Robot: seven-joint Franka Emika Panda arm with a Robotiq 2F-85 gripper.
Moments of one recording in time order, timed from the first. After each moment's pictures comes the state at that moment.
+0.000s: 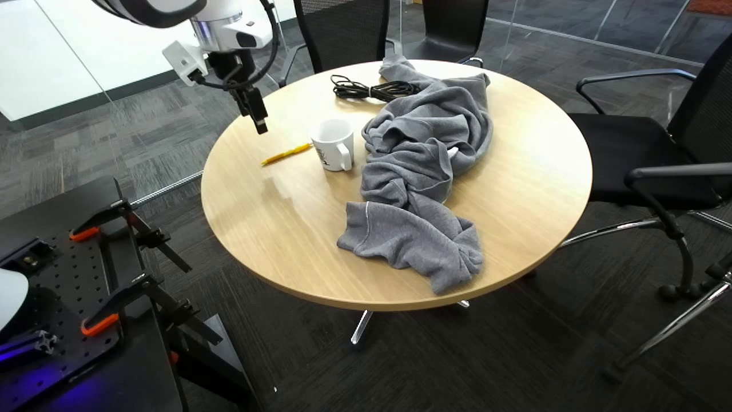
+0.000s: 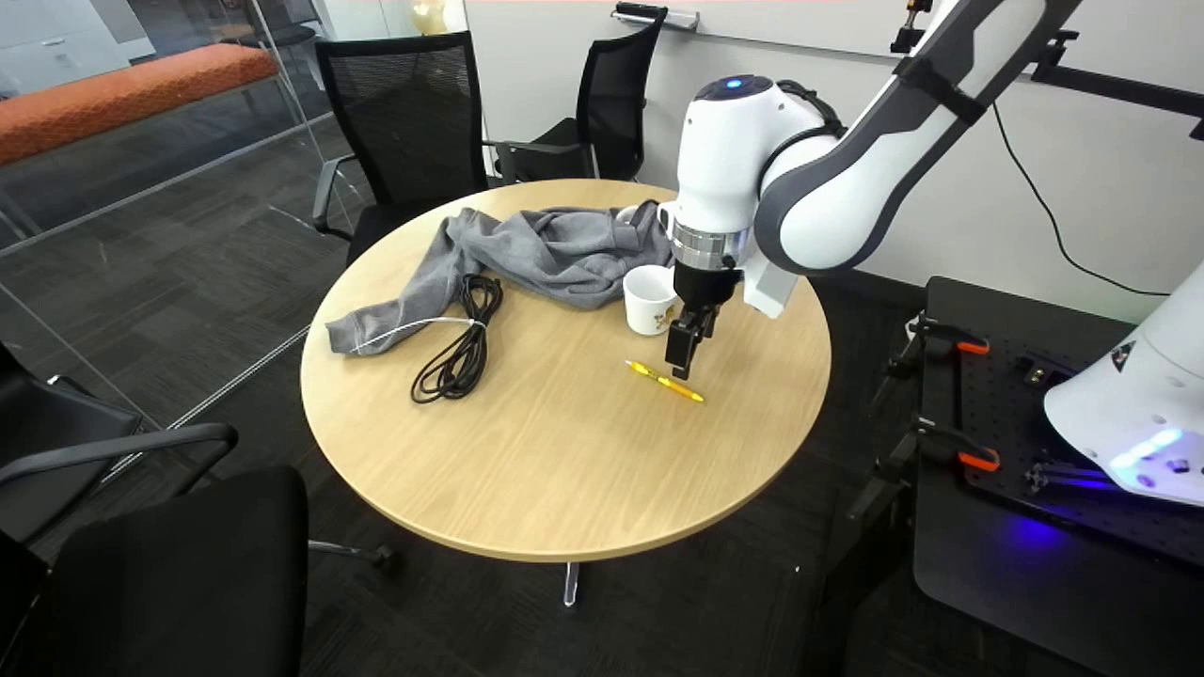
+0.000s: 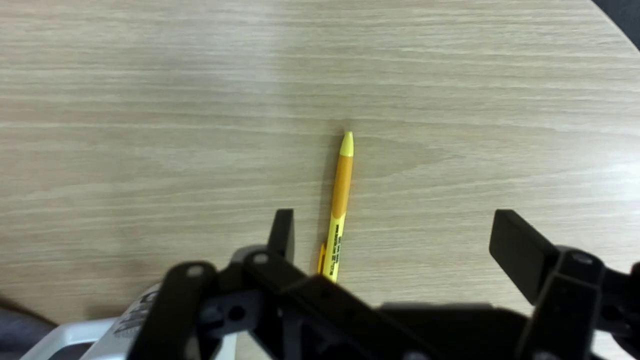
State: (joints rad) arm 0.14 0.38 0.08 -2.31 0.03 2.69 0.22
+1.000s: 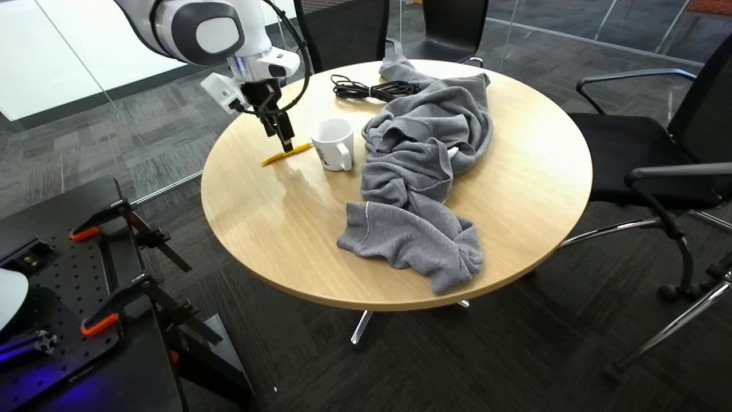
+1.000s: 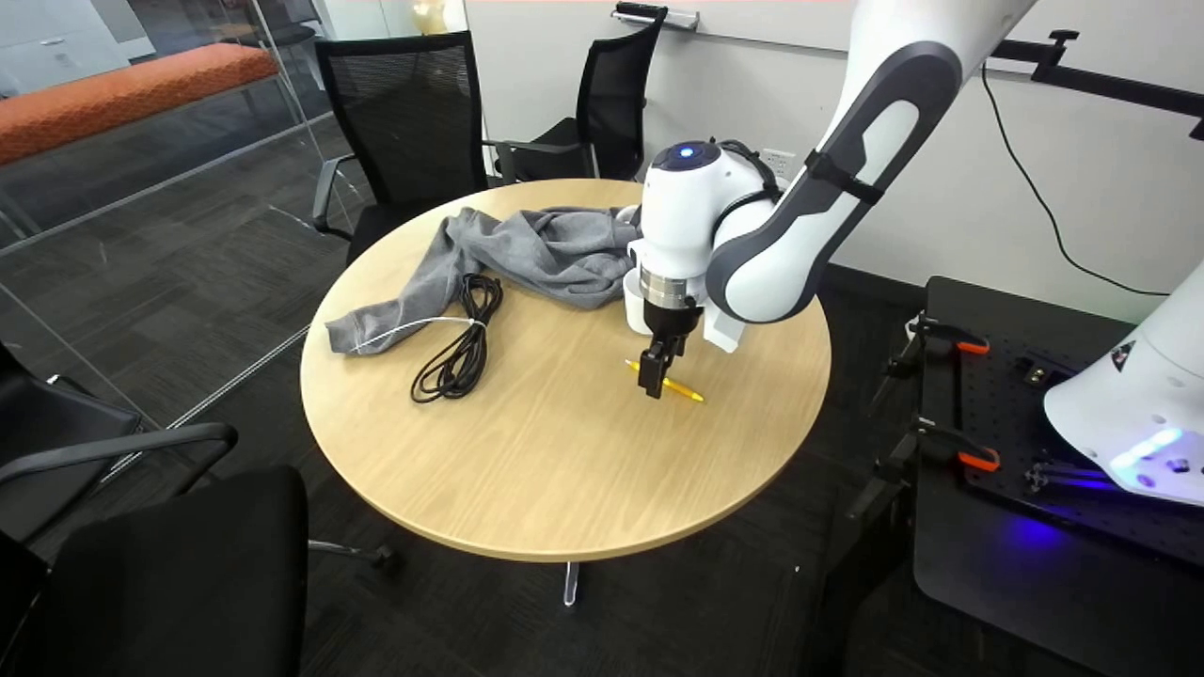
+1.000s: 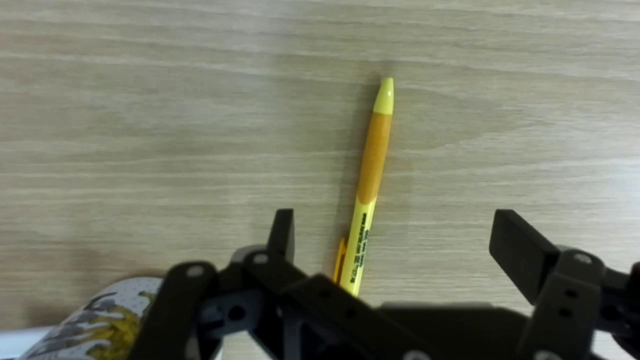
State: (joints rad) arm 0.21 0.61 -0.01 -2.14 -0.01 2.75 0.22
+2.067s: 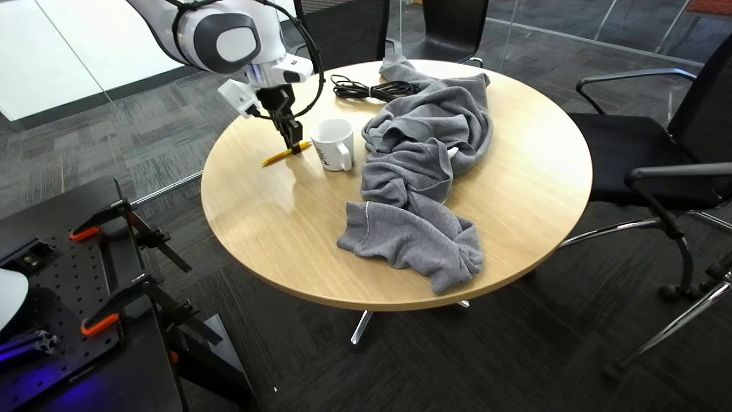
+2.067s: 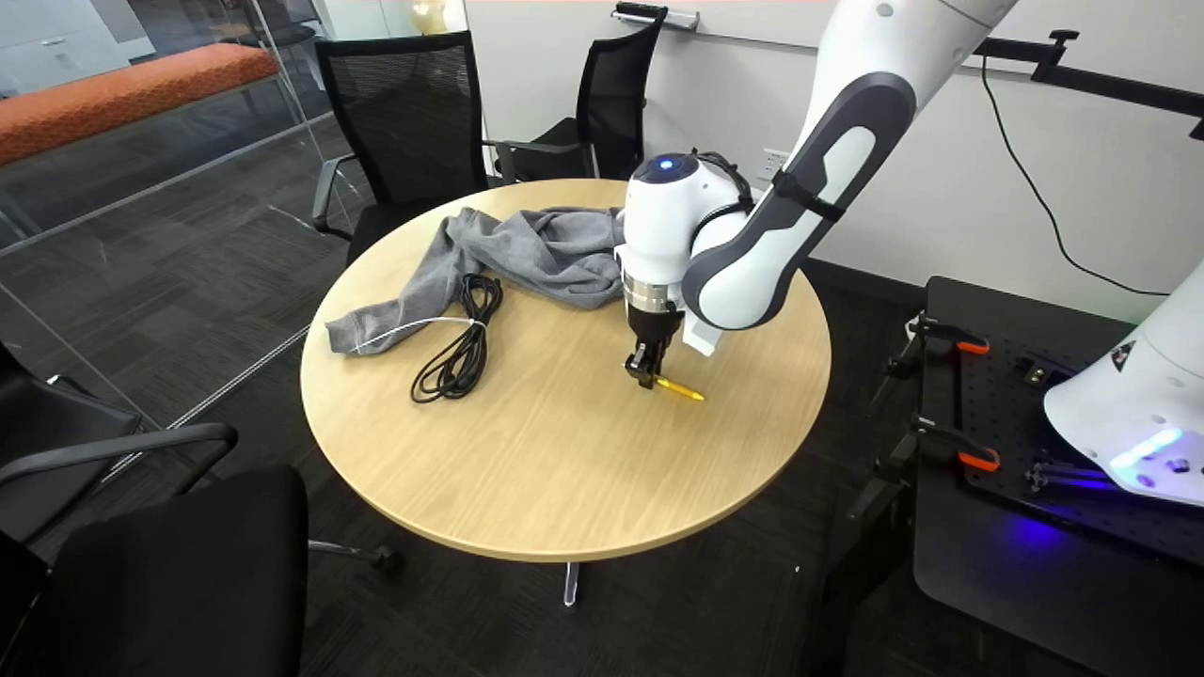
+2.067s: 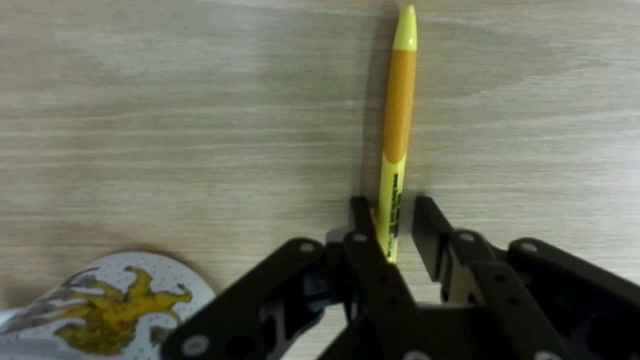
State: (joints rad) arm 0.21 0.70 -0.03 -2.05 -0.01 2.75 0.23
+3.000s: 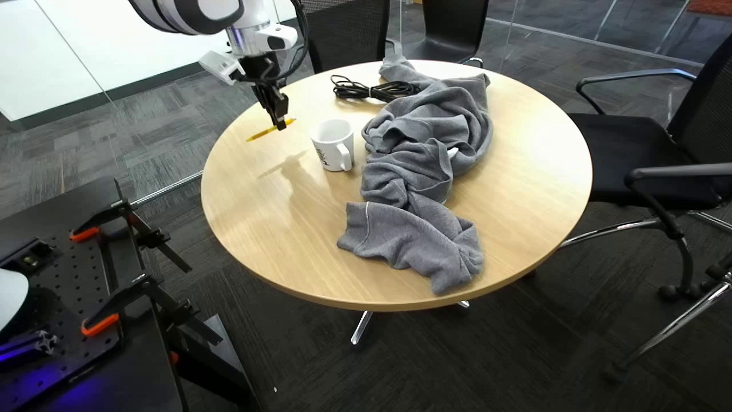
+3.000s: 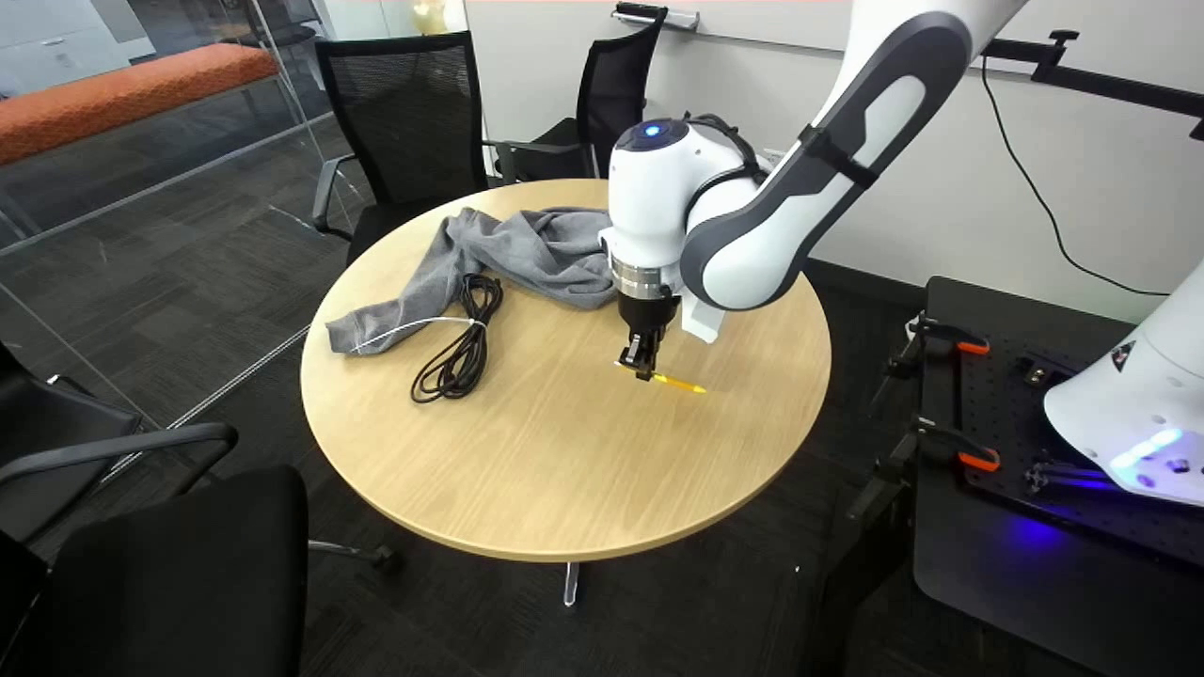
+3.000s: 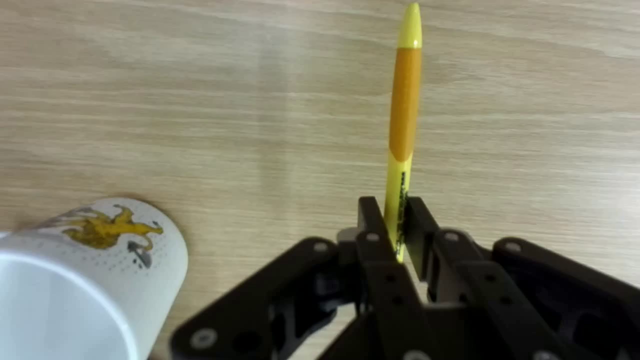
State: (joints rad) arm 0.27 0.58 -0.03 -2.05 -0.04 2.61 0.24
